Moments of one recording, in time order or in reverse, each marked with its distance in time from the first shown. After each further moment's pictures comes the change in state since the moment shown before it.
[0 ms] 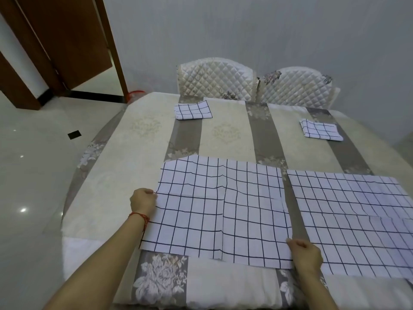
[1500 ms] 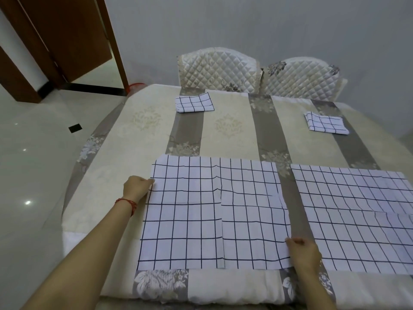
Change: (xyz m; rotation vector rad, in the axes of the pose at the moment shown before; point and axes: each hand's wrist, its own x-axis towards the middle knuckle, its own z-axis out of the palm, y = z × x) left_hand 0.035 0.005 -0.020 0.195 -0.114 0.095; right_hand -0.015 -0.005 0.006 -0.098 0.041 -0.075
